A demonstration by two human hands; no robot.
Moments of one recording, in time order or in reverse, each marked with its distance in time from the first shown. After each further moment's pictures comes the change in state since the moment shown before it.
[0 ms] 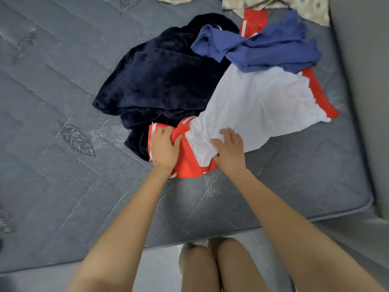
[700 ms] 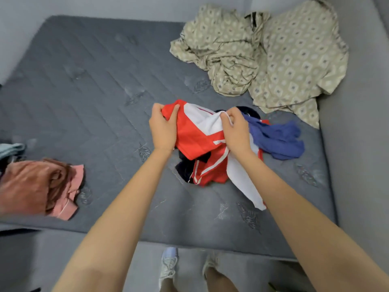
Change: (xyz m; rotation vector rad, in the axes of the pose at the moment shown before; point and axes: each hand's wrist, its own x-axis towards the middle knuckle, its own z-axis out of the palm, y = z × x) left_hand -0.008 0.128 -0.340 -0.605 0.573 -0.124; right_hand 0.007 -0.184 -0.341 0.882 0.295 -0.039
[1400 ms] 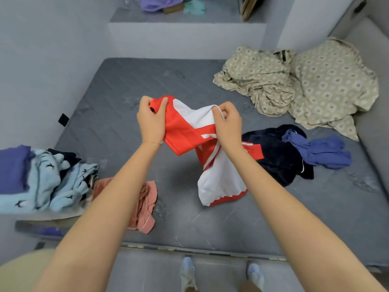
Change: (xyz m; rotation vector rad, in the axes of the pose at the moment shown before) left_hand 0.158 -0.022 -0.355 -0.061 0.053 0.178; right_hand -0.100 -0.265 0.267 0.185 0.158 -0.099
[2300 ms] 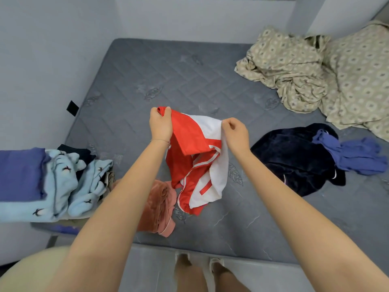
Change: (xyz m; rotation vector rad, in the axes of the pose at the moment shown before) left_hand 0.103 -0.127 -0.019 -0.002 -0.059 -0.479; right_hand 0.034 0.055 0.127 -0.145 -0.175 0.283
